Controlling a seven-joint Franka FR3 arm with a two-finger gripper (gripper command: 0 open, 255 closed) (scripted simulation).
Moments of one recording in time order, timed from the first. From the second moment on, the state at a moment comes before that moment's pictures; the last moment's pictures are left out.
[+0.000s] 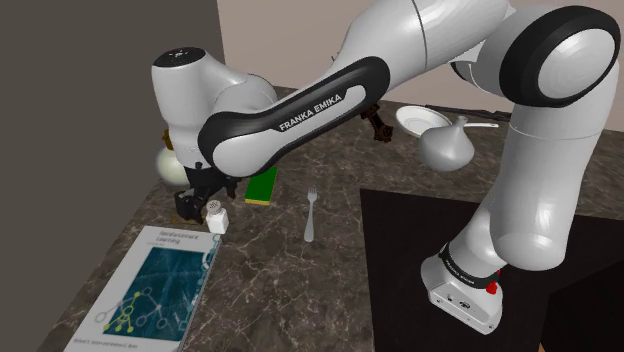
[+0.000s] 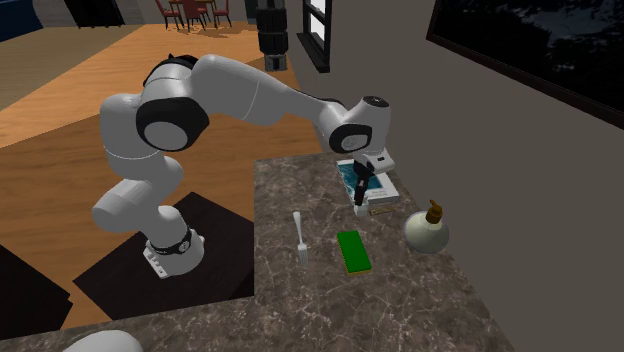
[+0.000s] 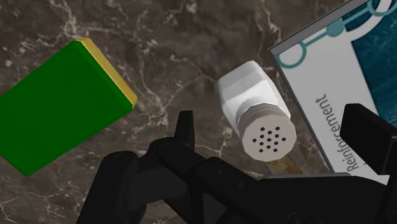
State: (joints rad) arm 0.23 0.39 0.52 -1.77 -0.22 2.12 0.64
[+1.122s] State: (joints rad) arm 0.23 0.36 0.52 -1.74 -0.20 2.06 0.64
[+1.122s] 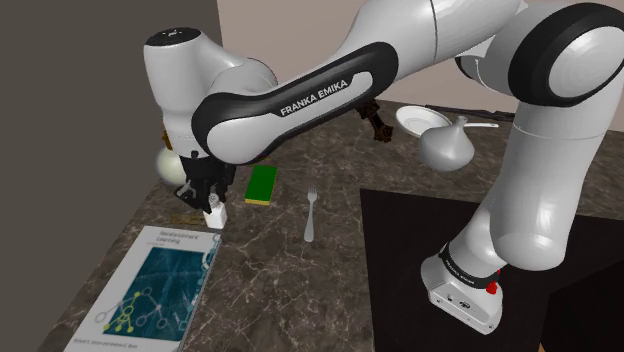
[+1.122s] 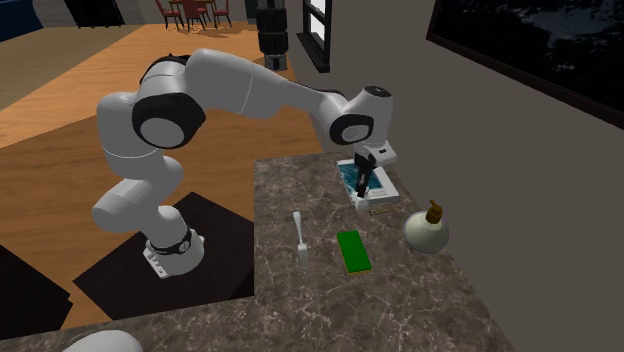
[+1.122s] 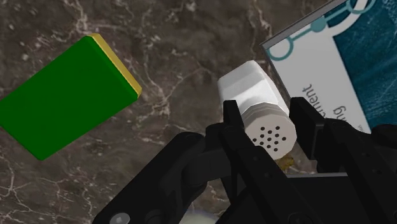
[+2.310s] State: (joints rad) arm 0.22 0.30 0.54 -1.57 -0.16 1.85 0.61
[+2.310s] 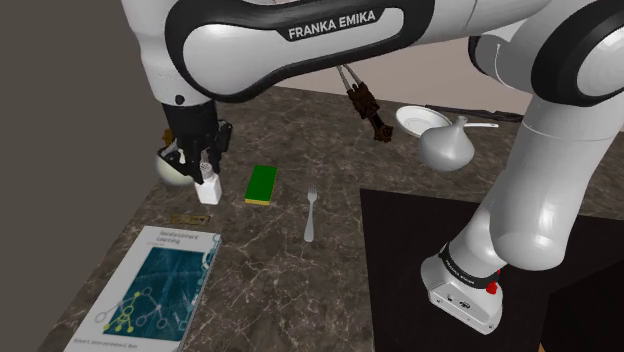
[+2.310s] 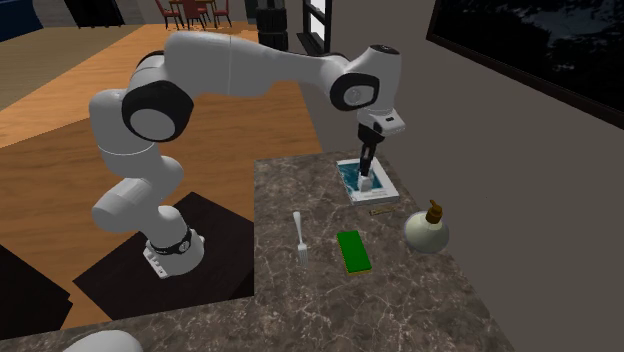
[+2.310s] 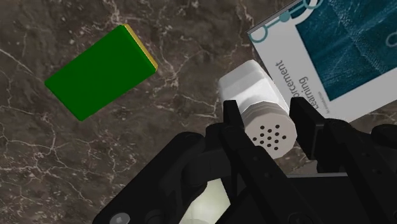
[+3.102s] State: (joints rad) arm 0.24 0.31 0.55 -1.40 -0.16 1.68 0.60
